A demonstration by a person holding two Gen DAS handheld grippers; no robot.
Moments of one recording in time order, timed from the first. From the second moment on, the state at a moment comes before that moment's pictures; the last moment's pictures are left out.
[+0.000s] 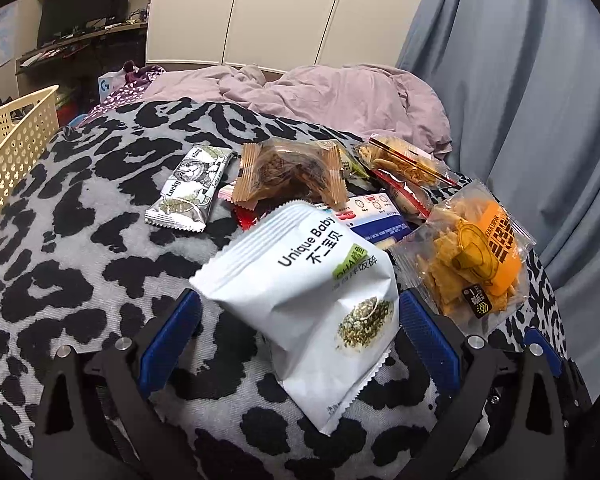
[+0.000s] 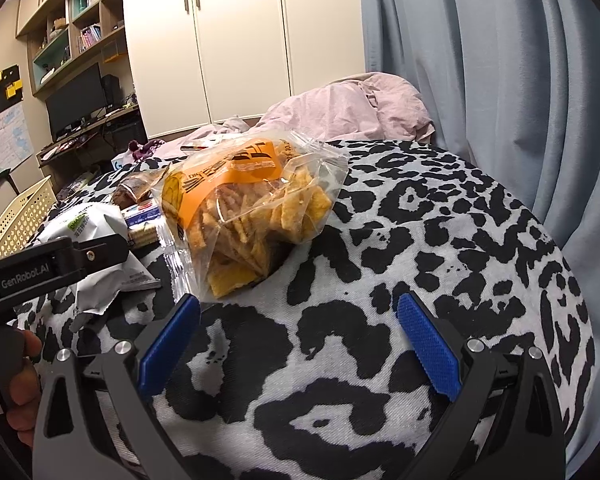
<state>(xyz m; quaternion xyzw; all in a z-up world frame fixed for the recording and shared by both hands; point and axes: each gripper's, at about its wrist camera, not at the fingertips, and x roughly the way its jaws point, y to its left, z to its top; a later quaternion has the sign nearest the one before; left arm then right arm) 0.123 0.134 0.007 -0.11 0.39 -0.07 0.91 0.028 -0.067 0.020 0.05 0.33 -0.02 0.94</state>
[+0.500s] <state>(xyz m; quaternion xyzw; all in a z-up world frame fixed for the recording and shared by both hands) 0.125 0.134 0.007 -0.12 0.37 -0.13 0.91 0.039 -0.076 0.045 0.05 0.31 0.03 0.95</state>
